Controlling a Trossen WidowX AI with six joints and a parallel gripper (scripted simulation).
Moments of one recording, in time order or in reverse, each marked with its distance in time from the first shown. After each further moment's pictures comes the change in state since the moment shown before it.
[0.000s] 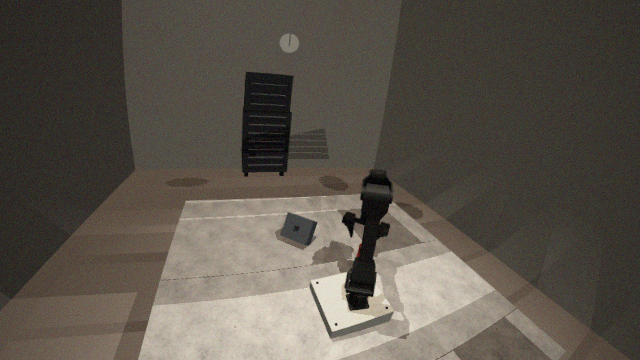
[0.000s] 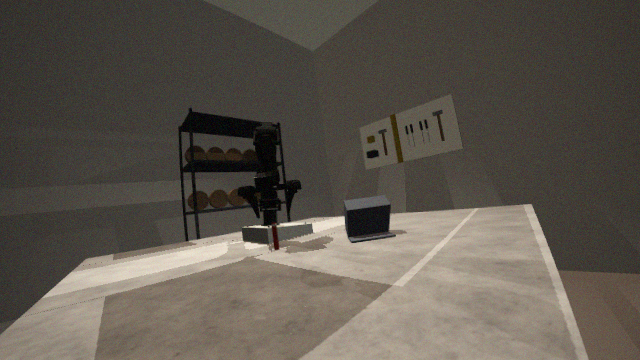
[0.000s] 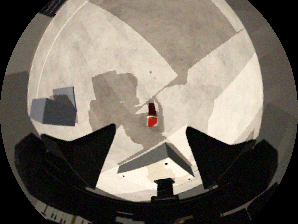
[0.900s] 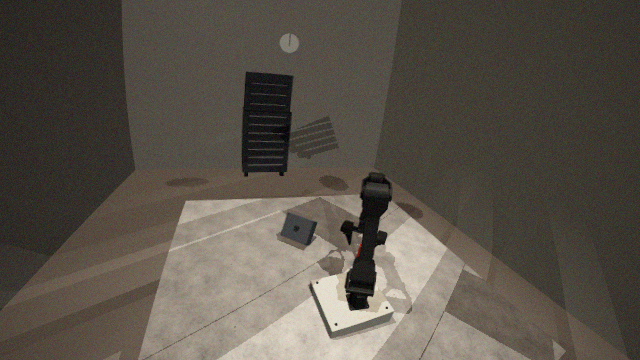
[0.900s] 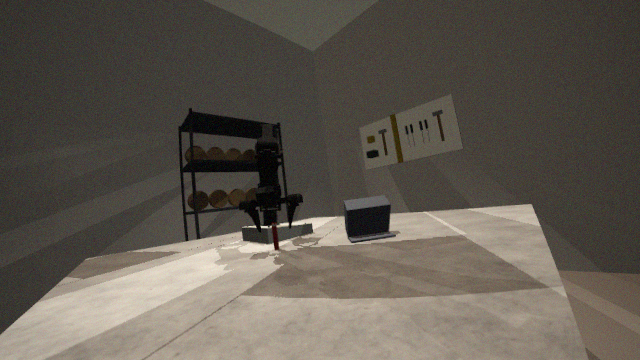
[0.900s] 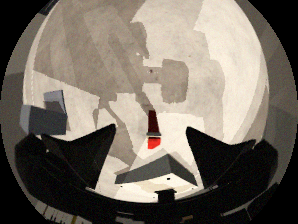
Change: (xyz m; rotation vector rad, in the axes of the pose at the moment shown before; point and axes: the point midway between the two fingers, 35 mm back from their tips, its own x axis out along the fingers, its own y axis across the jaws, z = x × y) arm 0.042 0.000 0.002 0.001 -0.003 0.000
